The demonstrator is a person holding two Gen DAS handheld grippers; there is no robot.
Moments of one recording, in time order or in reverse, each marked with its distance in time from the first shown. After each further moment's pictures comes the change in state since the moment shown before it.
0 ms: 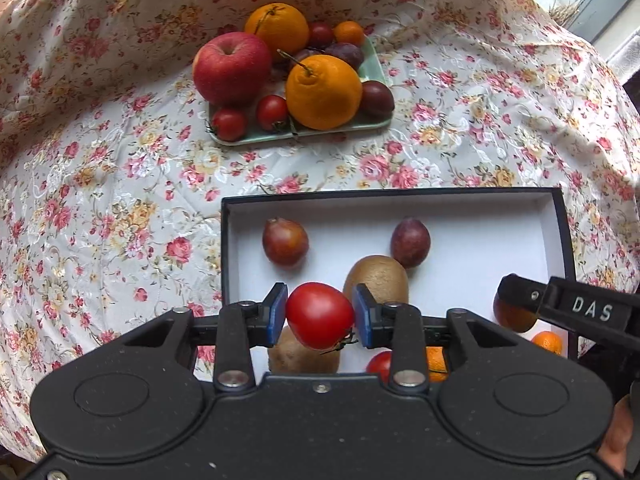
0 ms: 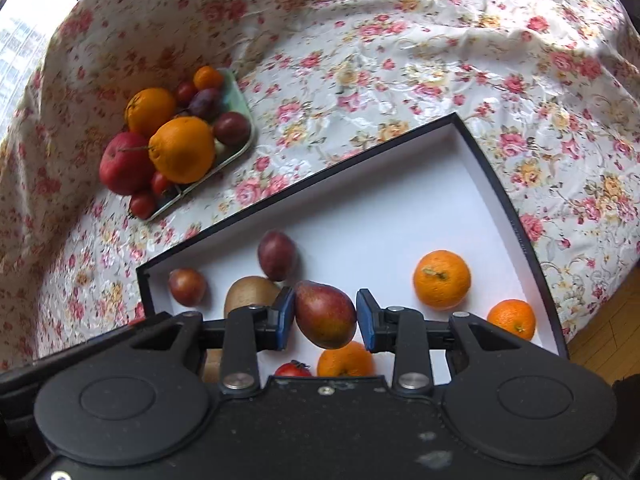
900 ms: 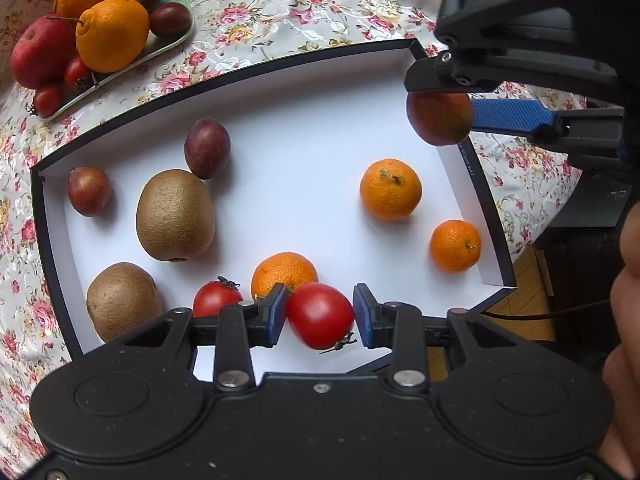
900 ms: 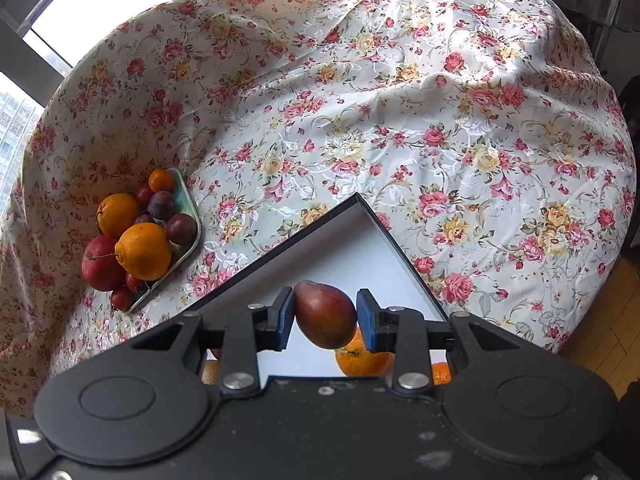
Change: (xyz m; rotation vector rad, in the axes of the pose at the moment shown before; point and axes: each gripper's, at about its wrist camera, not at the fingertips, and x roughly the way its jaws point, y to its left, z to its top) left arm 0.030 -0.099 -0.048 0.263 0.141 -0.134; right arm -0.019 -0.052 0.018 0.105 -0.162 0.017
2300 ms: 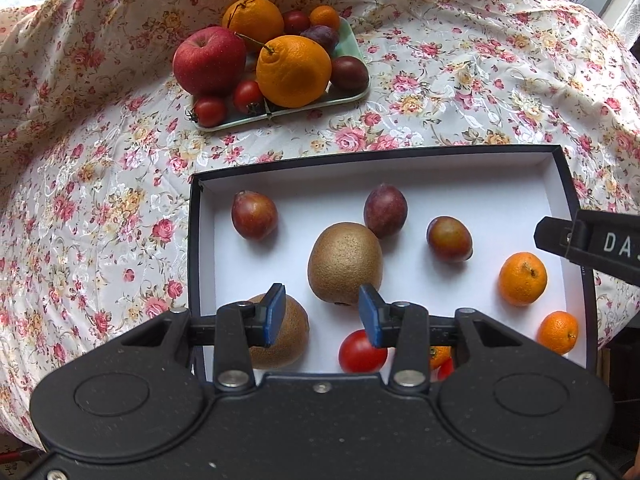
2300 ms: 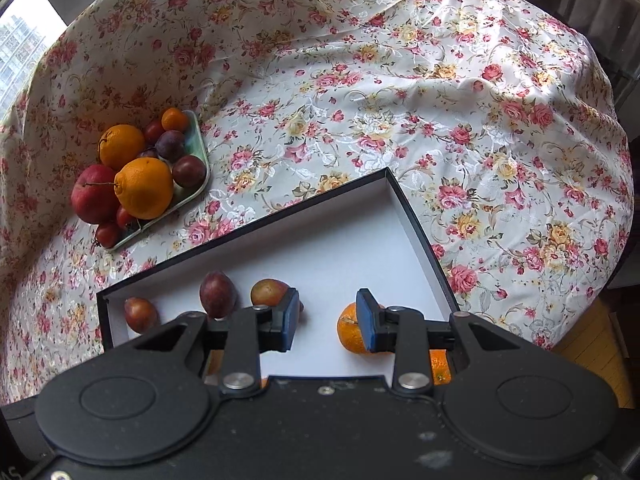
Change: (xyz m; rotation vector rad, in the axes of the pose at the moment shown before) left arm -0.031 0.061 -0.006 -0.243 -0.165 0.261; right arm -0.003 0.034 -0.026 -0.220 0.031 -0.067
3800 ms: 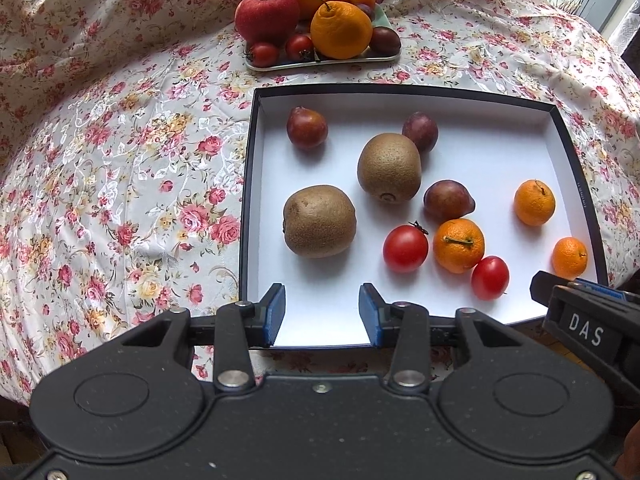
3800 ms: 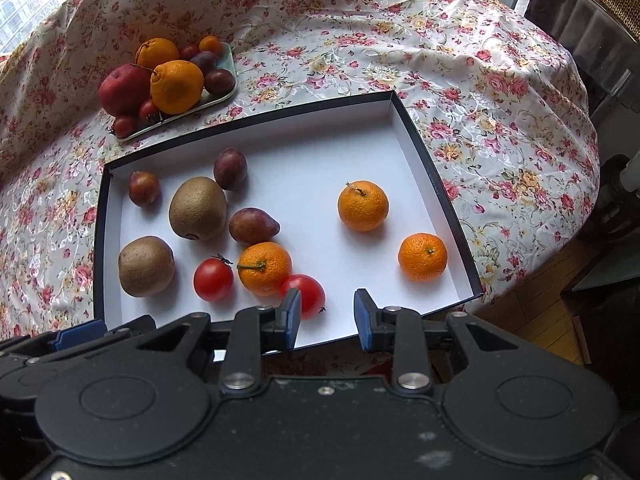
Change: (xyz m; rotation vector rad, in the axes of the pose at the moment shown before) left arm -0.015 0.050 -0.084 -0.058 -0.050 -0.036; right arm -0.031 0.020 -0.099 -0.158 0.001 -0.094
